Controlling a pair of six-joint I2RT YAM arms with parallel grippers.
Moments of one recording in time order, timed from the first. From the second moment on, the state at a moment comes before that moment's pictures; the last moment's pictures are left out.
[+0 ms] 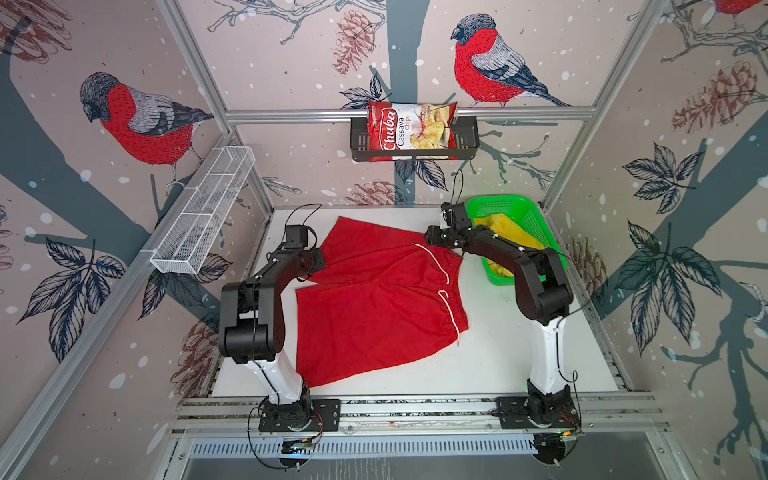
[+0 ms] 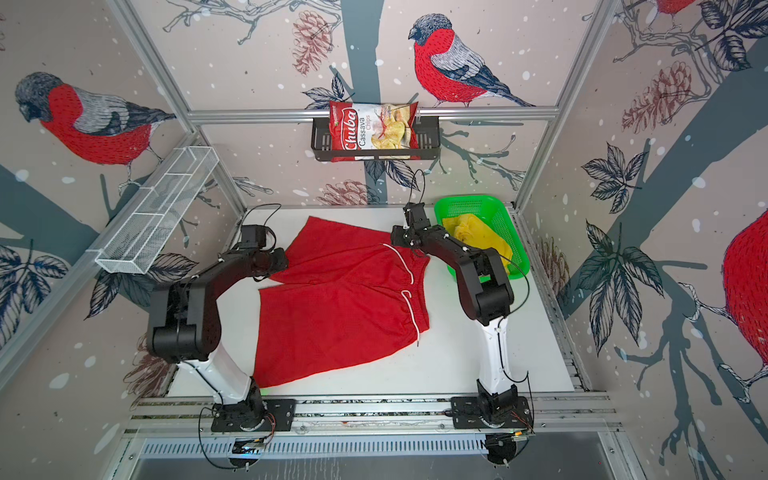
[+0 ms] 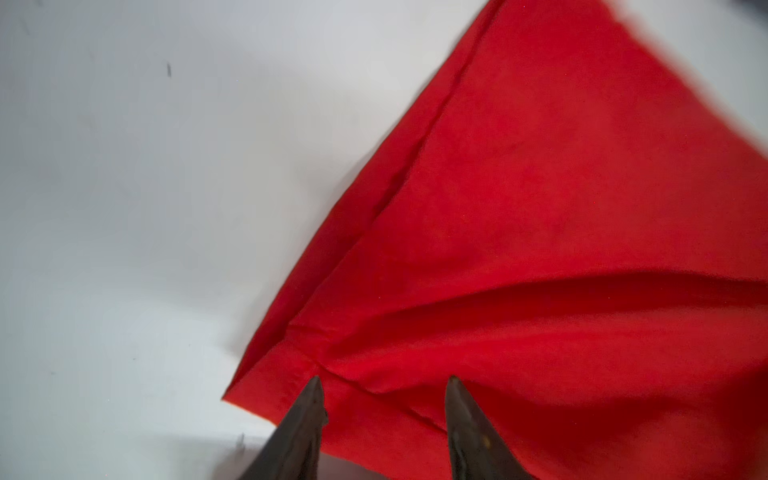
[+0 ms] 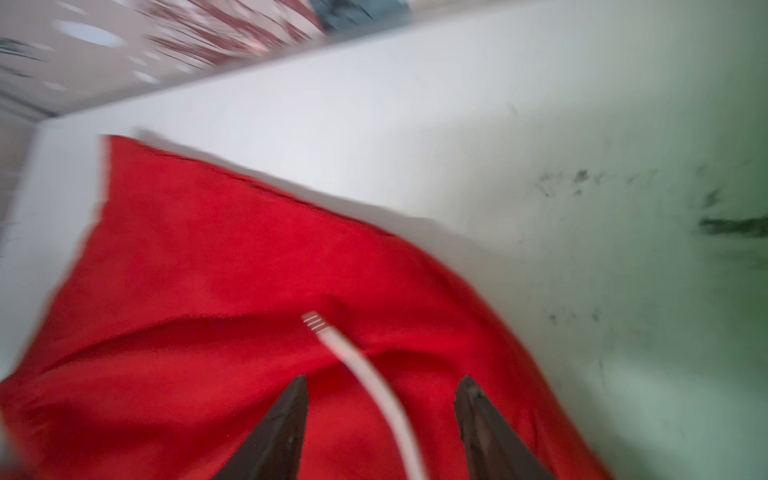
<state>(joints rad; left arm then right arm) 0.04 1.69 1.11 -0.34 0.10 -0.28 0.46 2.06 1.57 -0.25 -0.14 0.38</state>
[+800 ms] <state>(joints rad) -0.12 2.13 1.54 -0.12 0.18 -0.43 0.80 1.56 0.84 -0.04 -0.23 0.53</state>
